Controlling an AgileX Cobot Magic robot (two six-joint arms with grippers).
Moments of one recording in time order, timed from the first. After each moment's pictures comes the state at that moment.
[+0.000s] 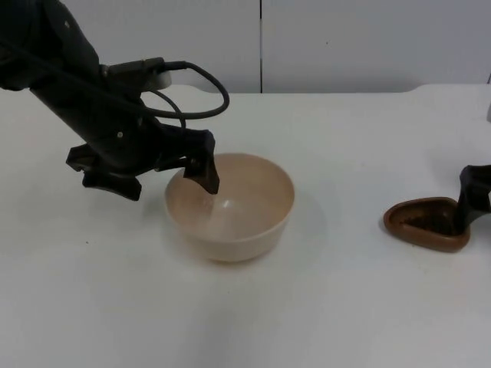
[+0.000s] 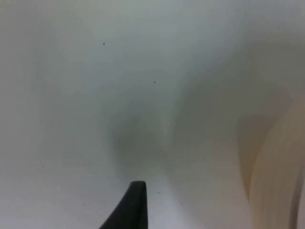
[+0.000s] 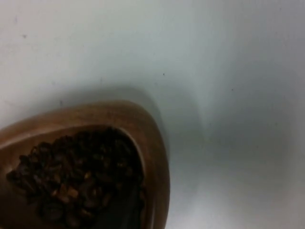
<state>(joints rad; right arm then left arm) 0.10 1.99 -1.04 0.17 0.42 0.04 -0.28 2.05 -1.19 -0.56 0.46 0.33</state>
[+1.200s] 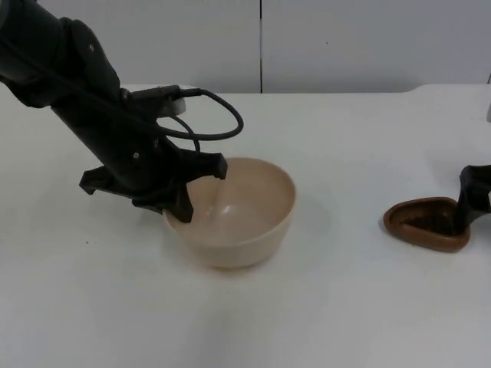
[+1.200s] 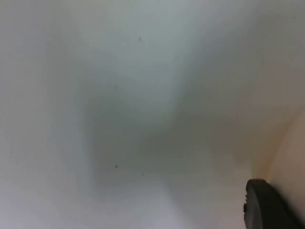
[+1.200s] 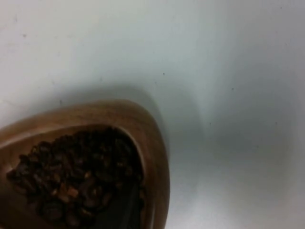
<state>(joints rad) 0.10 1.99 -1.04 0.17 0.42 0.04 -0.31 2.11 -1.21 -0.53 0.50 0.26</state>
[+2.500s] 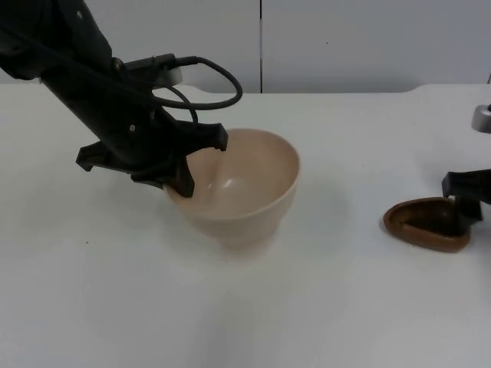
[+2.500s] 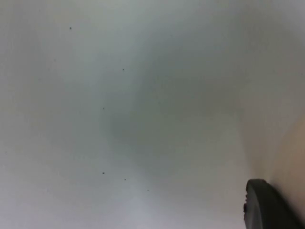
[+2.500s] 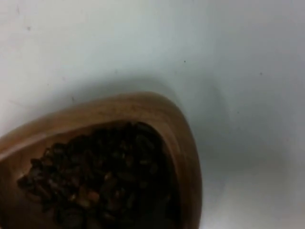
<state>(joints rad) 0.17 2.01 -1.04 0.01 0.42 0.30 -0.31 2.04 -1.22 -0.53 0.52 0.23</state>
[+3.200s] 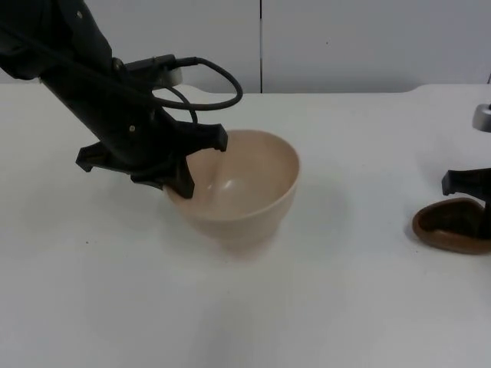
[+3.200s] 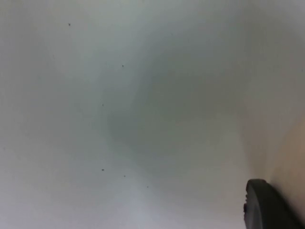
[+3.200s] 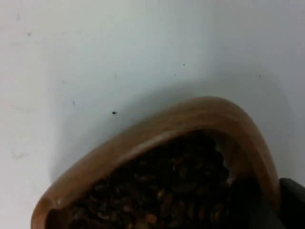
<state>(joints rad) 0.17 2.01 -1.04 0.01 0.42 0.31 -0.31 2.04 -1.22 -0.53 0.53 0.23</state>
